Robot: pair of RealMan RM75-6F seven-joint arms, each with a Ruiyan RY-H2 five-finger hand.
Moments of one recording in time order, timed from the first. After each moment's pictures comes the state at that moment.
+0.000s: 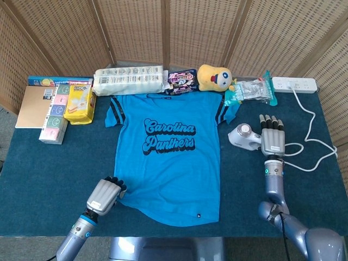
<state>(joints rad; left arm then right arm) -0.34 -1.61 0.05 -1.63 1.49 1.21 0.56 0.62 -1.84 0.33 -0.66 -1.07 1.00 -0.28</state>
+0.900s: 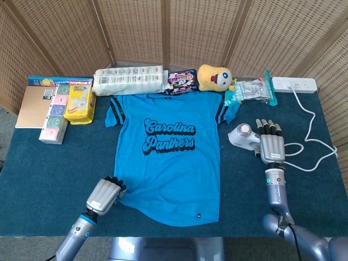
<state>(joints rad) -0.34 -1.60 0.05 -1.63 1.50 1.21 0.56 0.51 -1.68 0.29 -1.05 -1.10 1.13 -0.36</state>
